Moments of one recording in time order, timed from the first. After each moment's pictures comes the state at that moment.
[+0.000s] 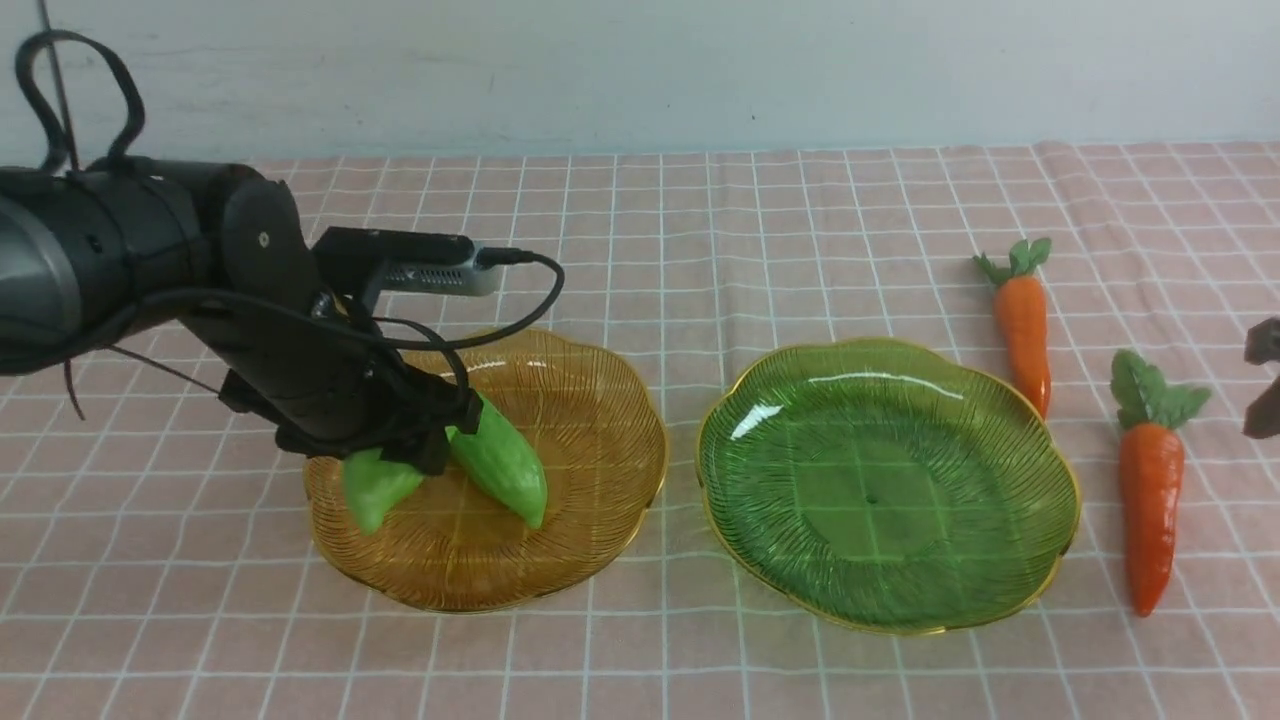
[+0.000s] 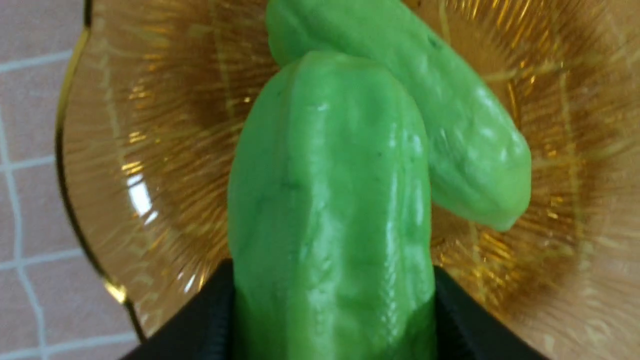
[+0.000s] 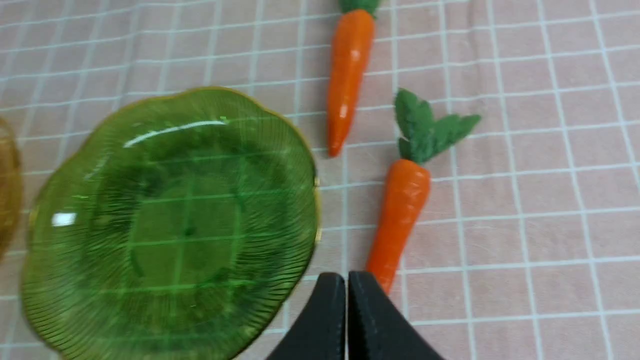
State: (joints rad) right arm -0.26 1.62 -1.06 0.32 0.81 -0.08; left arm -0.24 1.72 -1.20 -0.12 0.77 -0.04
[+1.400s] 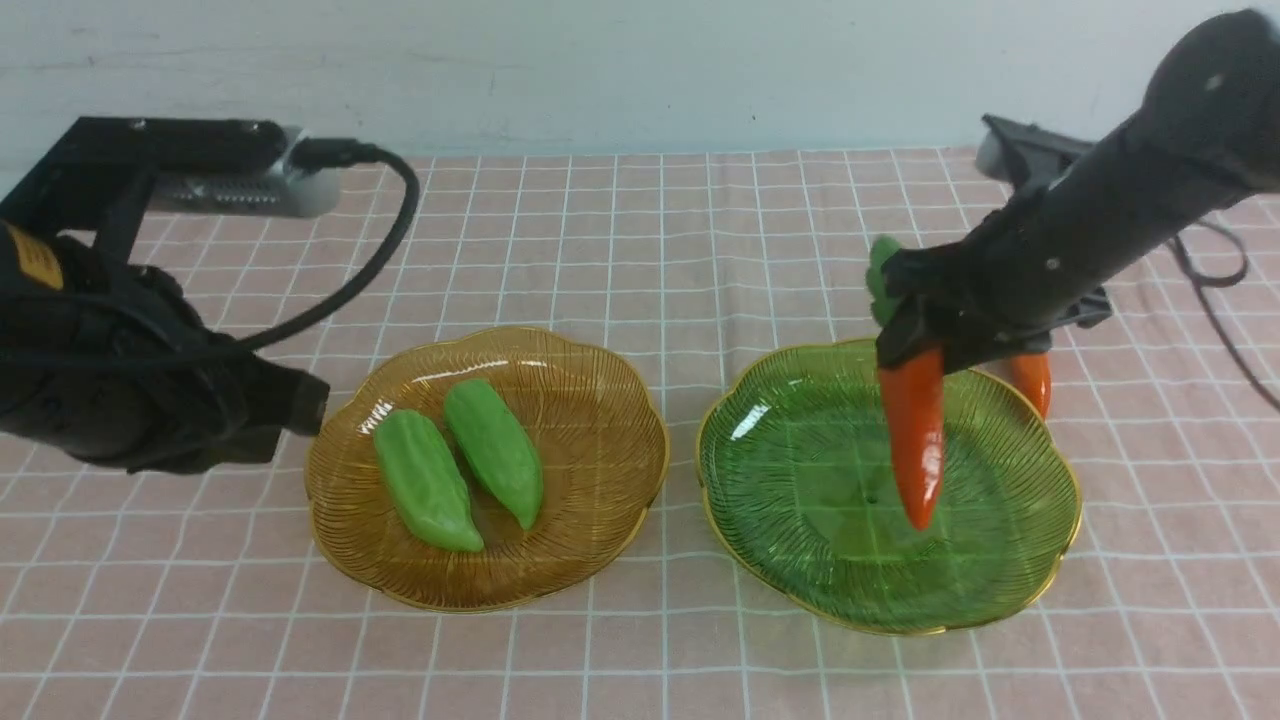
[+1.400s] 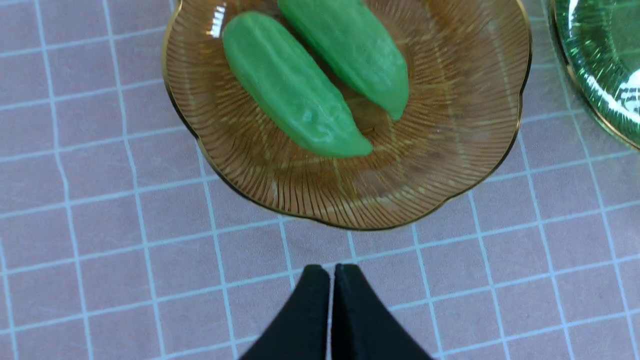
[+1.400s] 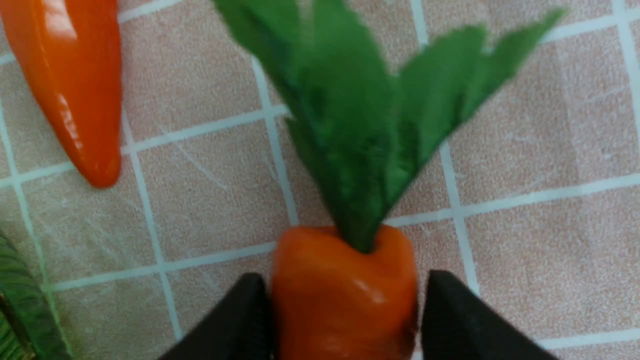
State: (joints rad) right arm 0.19 1.90 -1.49 0.45 1.00 -0.13; left arm -0.24 1.20 -1.11 -0.12 1.02 -0.05
